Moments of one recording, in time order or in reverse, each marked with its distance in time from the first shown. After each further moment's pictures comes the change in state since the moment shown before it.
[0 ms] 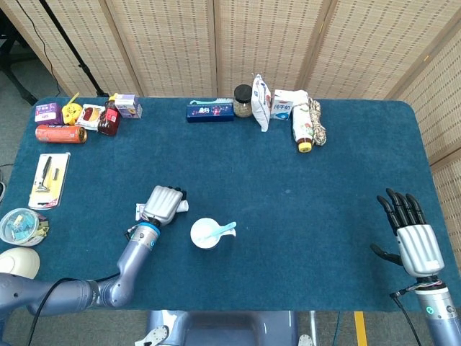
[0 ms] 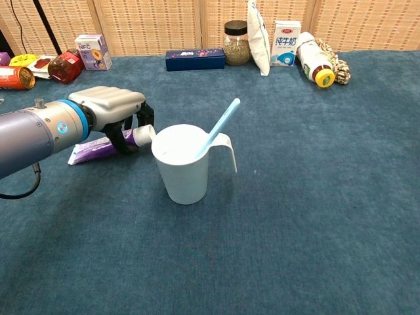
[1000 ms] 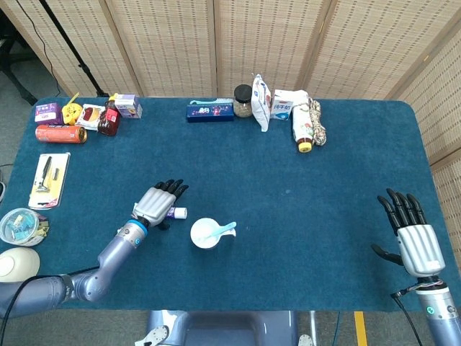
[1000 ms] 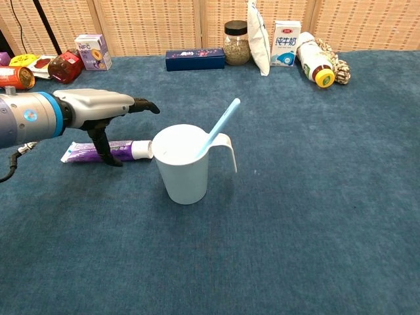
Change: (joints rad) left arm 0.048 0.145 -0.026 -0.050 0.066 -0.240 -0.089; right arm 0.010 0.002 -0.017 0.005 0.017 0.013 -0.002
